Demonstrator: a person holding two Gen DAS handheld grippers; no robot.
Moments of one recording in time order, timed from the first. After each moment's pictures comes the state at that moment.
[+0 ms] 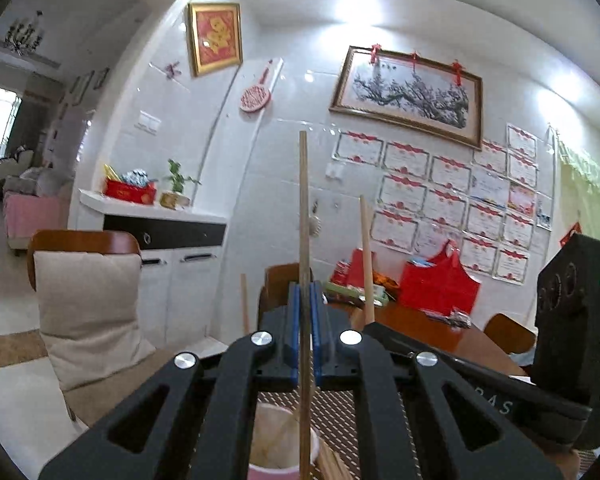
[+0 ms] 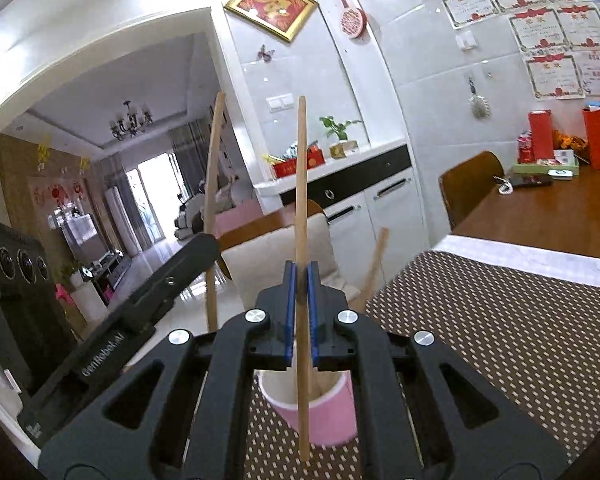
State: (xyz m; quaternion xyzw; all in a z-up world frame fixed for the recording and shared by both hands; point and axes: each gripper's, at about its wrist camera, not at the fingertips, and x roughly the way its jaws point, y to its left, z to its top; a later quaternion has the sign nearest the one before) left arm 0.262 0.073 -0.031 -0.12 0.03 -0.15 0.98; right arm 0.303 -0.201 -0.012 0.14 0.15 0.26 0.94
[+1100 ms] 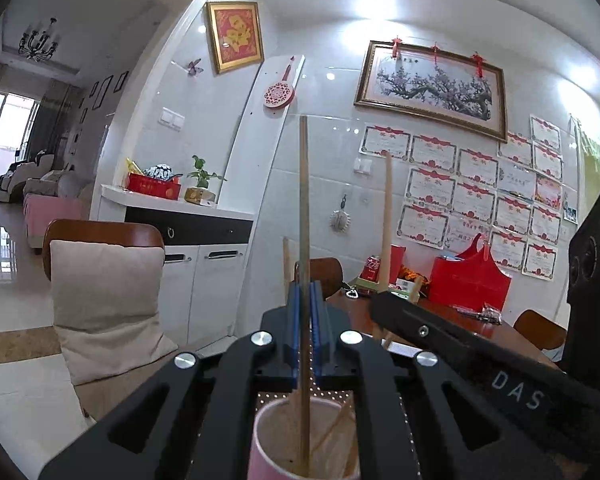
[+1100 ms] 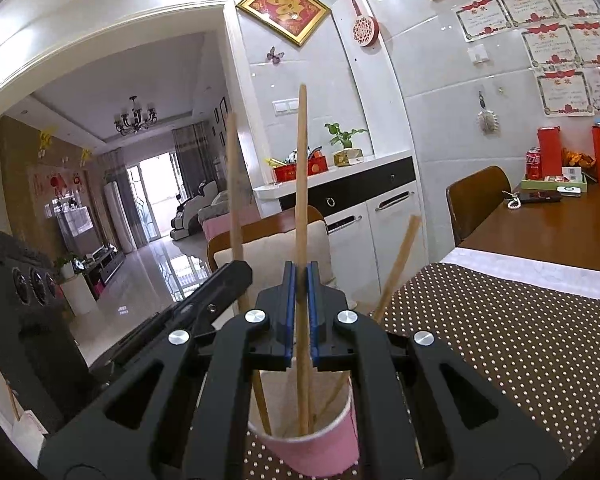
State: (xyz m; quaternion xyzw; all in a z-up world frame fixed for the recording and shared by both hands) left arm 0.288 0.070 -0.071 -0.11 0.04 -0.11 0.99; right arm 0.321 -0.178 -0.044 0.11 0.13 0.26 0.95
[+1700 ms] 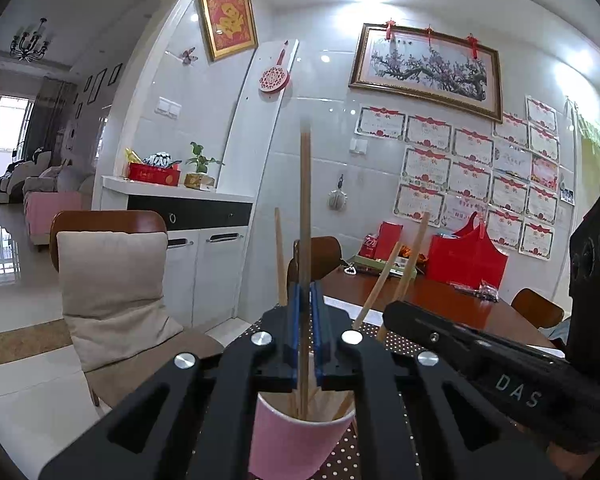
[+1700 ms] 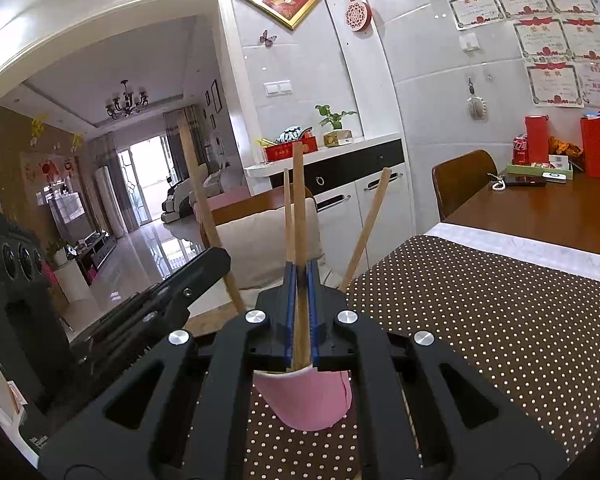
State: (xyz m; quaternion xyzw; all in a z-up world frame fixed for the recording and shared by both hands) left arm 0.260 0.063 -0.075 -0.10 0.08 -0.11 0.99; right arm 0.290 -0.188 -0.057 0.10 0.16 0.24 0.95
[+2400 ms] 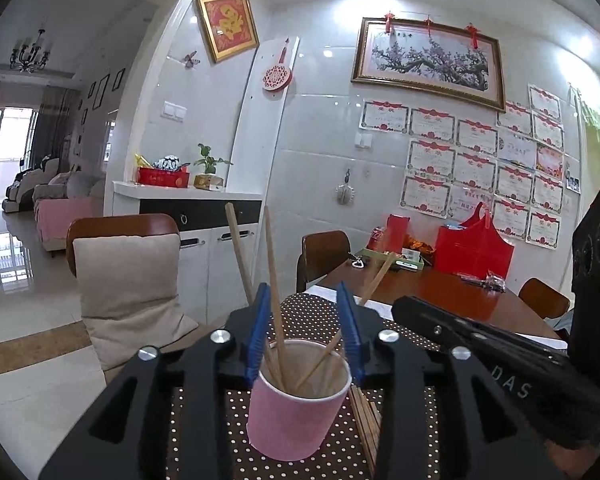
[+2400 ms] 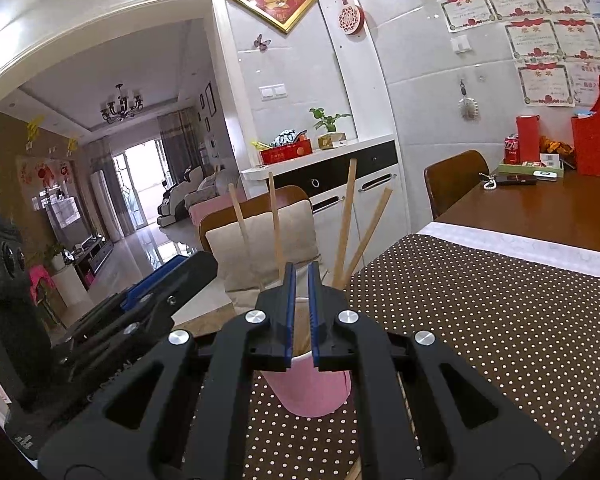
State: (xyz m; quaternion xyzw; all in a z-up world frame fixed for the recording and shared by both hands) left arm 0.229 0.056 -0.056 -0.07 0.09 -0.09 0.99; right arm 0.270 -0.198 -0.046 0.10 0.16 0.23 0.95
